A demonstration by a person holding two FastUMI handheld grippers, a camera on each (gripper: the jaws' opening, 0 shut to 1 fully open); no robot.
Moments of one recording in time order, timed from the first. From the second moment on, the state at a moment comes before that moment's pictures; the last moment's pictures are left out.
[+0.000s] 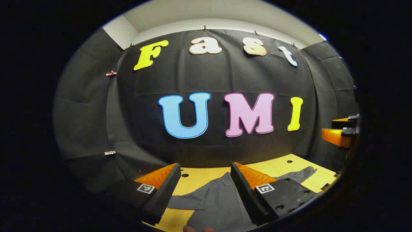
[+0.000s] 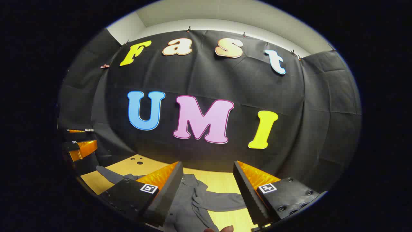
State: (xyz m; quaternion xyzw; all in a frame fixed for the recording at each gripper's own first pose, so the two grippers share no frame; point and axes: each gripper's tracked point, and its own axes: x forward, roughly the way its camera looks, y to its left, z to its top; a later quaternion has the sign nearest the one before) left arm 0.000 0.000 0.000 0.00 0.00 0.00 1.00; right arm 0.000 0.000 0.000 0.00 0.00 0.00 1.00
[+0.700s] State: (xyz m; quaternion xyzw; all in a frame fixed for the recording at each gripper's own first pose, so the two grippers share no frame) left arm 0.016 -0.020 -0.001 0.00 0.00 0.00 1.00; right arm 0.012 -0.015 -0.001 0.00 0.00 0.00 1.00
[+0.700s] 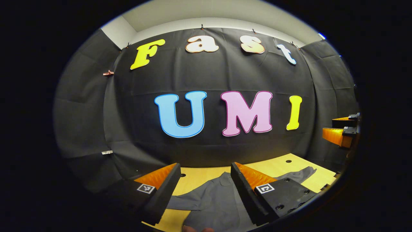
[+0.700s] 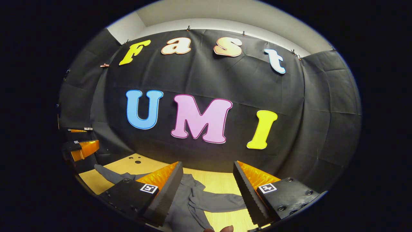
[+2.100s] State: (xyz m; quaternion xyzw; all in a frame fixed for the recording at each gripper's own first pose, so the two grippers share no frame) left arm 0.073 -0.157 -0.030 0.05 0.10 0.00 0.99; right arm 0.173 -0.254 -0.299 0.02 0.21 -0.03 0.98
